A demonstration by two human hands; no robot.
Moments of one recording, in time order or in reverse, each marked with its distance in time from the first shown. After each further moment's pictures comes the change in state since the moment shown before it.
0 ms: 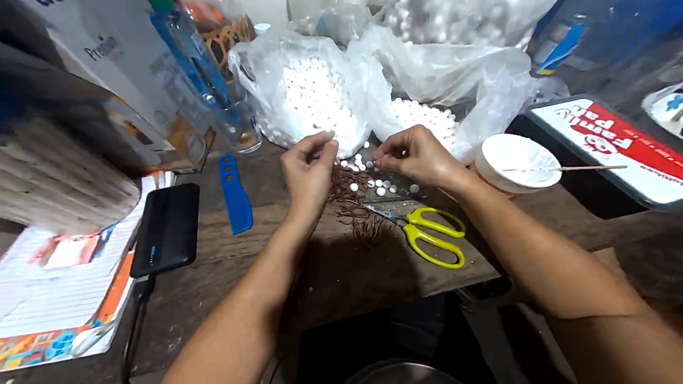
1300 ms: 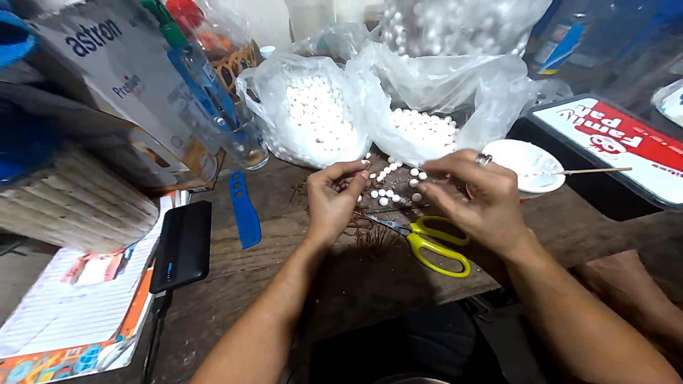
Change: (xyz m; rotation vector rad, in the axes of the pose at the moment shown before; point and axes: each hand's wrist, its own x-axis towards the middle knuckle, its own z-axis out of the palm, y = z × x) left_hand -0.021 0.005 0.005 -0.005 -0.255 0.158; right_hand -0.077 -0.004 -0.002 -0.264 0.540 -0.436
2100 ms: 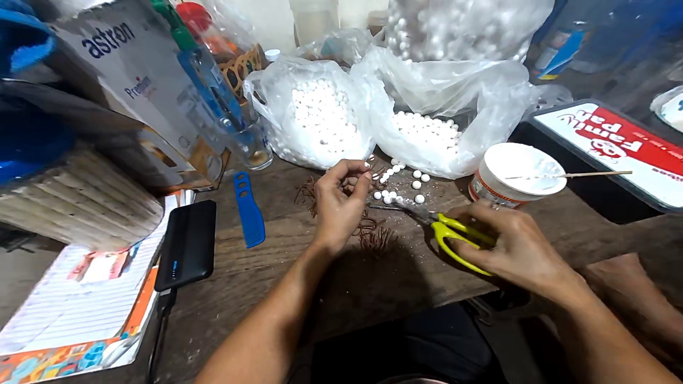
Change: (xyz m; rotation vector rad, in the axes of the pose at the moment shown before) left_hand -0.002 -0.003 0.006 0.028 0.037 -0.005; right_hand -0.054 -0.013 -0.034 -0.085 -0.333 0.411
